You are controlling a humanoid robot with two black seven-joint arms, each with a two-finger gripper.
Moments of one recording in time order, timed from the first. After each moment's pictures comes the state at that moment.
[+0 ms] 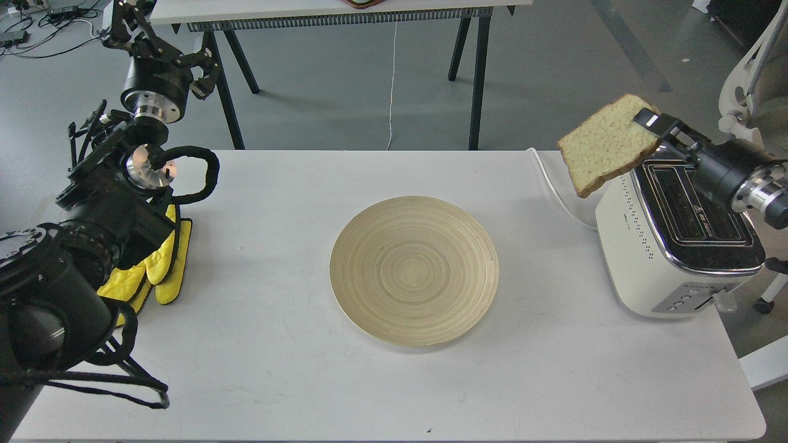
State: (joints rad) left arm -1.09 0.07 -0.46 -0.01 -0.38 -0.49 -0.44; right arm 0.83 -1.10 0.31 1.38 -0.95 -0.18 0.23
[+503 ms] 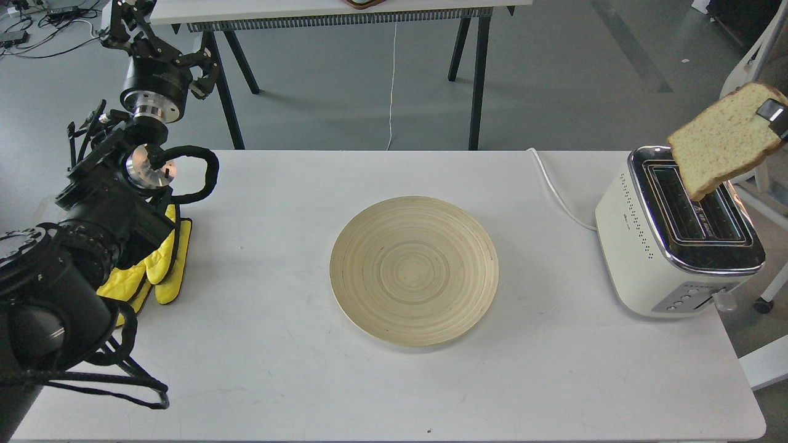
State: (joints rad) left arm -1.09 0.07 -0.46 -0.01 -0.38 -0.49 -0.43; right arm 0.82 -1.28 0.23 1.38 -1.04 -0.20 0.23
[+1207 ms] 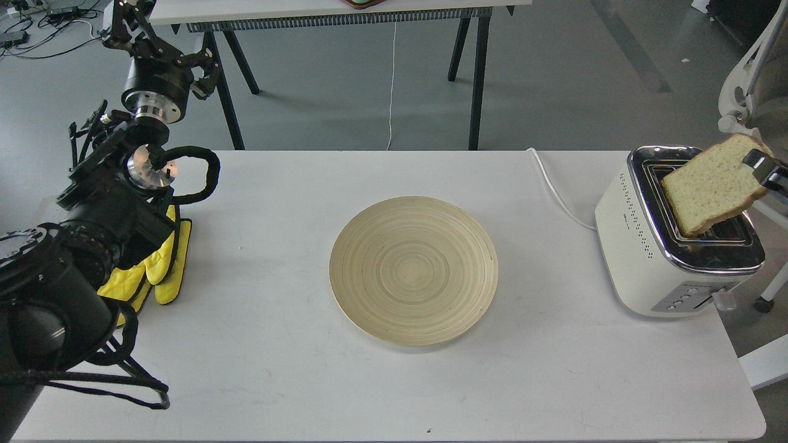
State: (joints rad) left arm -1.09 0.07 -0.46 -0.01 -0.38 -0.49 -0.44; right arm 0.76 -1.21 0.17 1.32 -1.05 -0.24 0.23
